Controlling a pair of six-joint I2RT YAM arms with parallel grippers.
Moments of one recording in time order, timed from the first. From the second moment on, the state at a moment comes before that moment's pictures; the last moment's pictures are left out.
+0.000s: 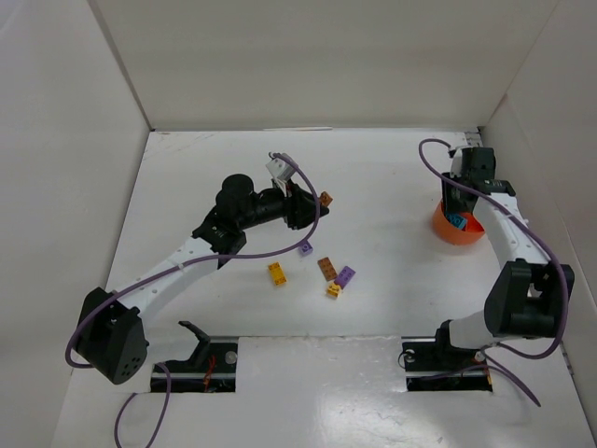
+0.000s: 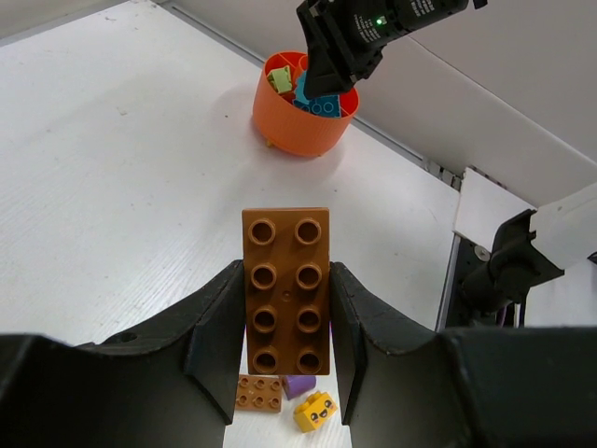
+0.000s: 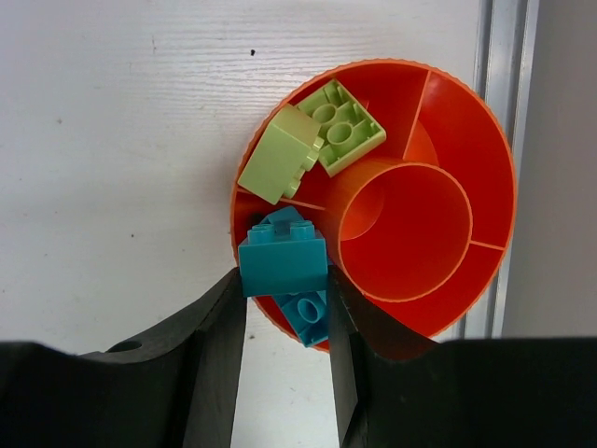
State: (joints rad) left arm -0.61 1.22 0.86 0.31 0.57 -0.32; right arm -0.09 1.43 1.15 -0.61 0.14 -0.15
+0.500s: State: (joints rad) left arm -0.61 1.22 0.86 0.27 0.56 -0.31; right arm -0.10 1.45 1.11 -0.56 0.15 -0.08
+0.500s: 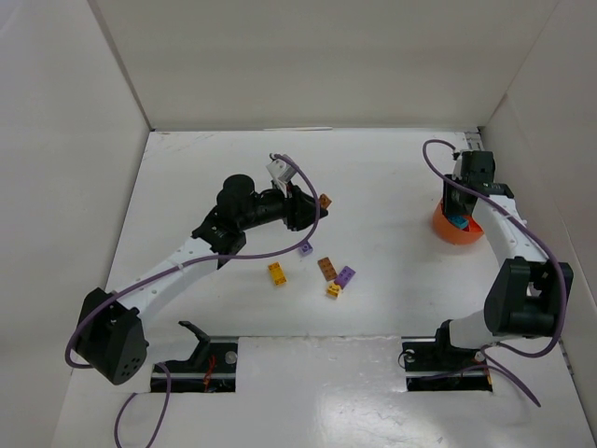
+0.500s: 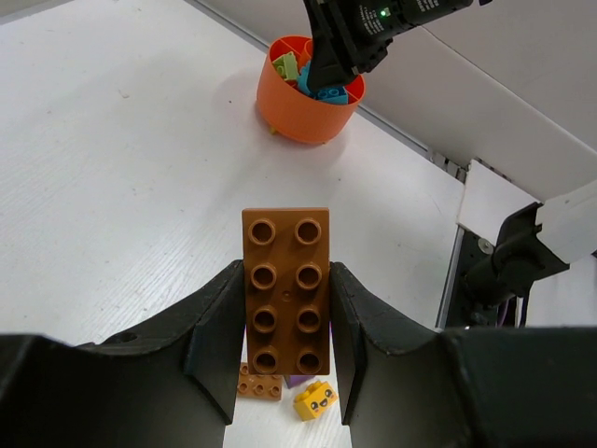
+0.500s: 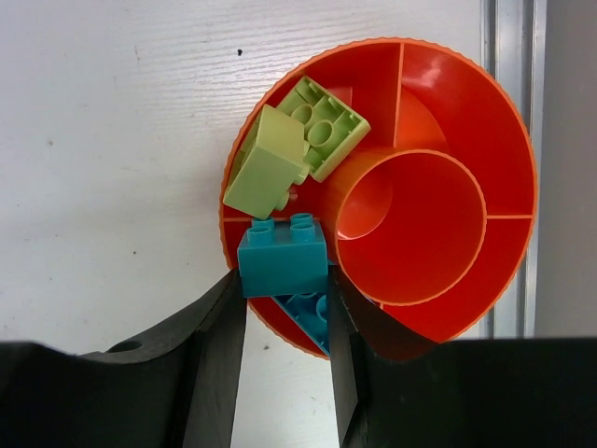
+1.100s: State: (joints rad) left arm -0.61 1.20 0.86 0.26 0.57 -0.30; right arm -0.11 1.37 1.11 -0.65 0.16 -0.02
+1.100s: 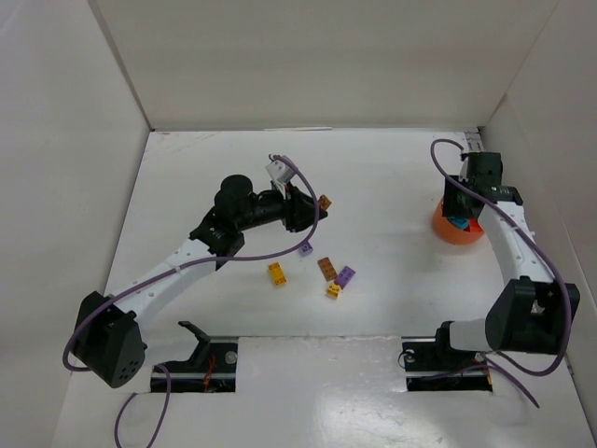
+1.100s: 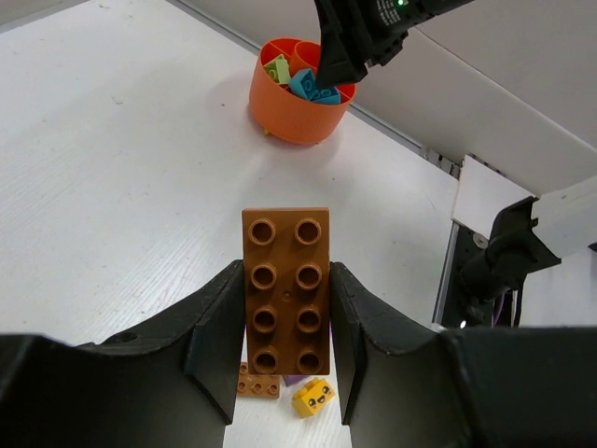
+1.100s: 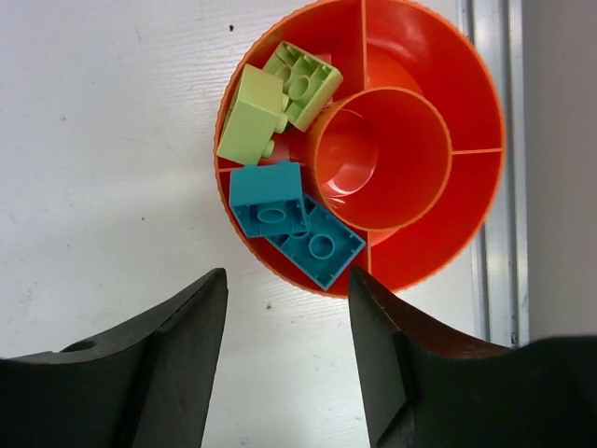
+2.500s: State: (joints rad) left arm -0.76 1.22 0.98 0.00 0.40 0.12; right arm 0.44 1.29 1.21 -0.33 -0.80 0.29
